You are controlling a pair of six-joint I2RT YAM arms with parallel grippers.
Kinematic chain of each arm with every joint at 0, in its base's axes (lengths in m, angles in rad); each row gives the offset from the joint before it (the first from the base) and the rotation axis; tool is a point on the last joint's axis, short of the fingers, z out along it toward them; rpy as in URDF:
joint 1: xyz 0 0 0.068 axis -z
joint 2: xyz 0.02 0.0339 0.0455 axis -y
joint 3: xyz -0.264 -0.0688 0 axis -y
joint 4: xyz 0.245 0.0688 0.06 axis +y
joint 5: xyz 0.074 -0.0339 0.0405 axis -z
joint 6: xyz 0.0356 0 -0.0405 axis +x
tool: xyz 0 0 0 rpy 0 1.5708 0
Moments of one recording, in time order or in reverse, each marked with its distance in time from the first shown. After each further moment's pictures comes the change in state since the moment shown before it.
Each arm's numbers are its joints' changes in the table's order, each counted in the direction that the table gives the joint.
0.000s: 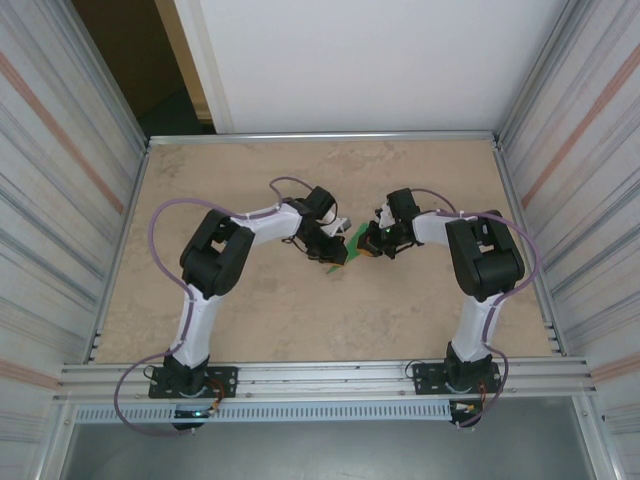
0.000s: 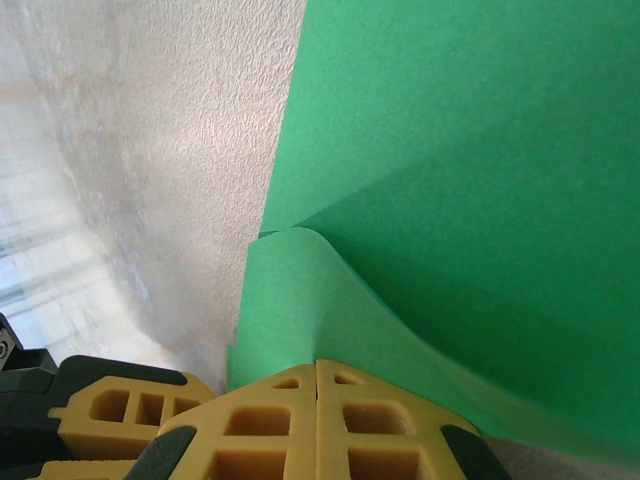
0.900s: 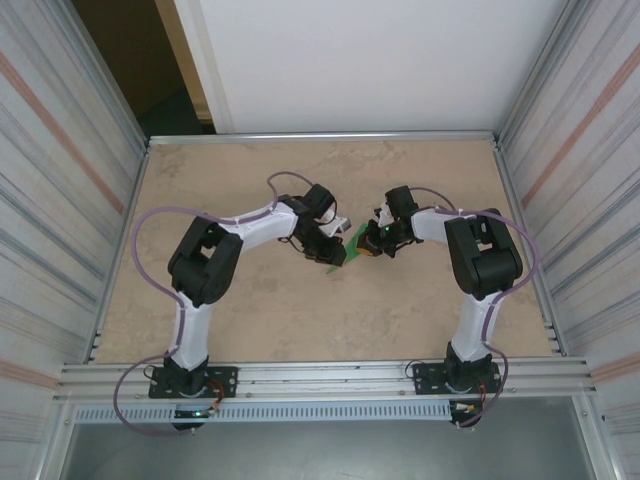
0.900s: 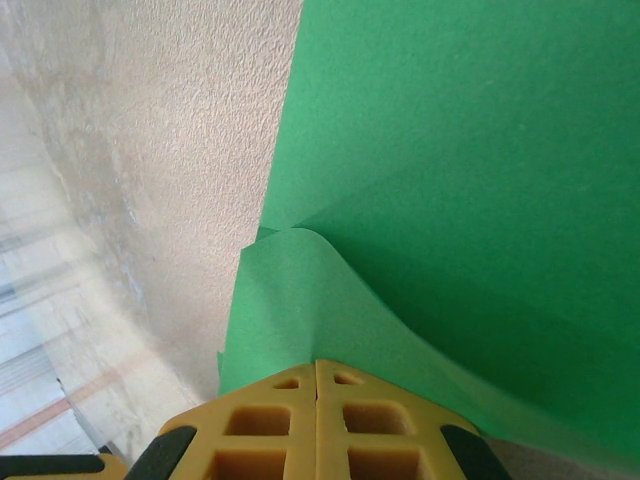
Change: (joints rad) left arm 0.025 0.100 -0.023 0.084 -0.034 0.051; right arm -0.003 -0.015 0.039 0.062 0.005 -0.009
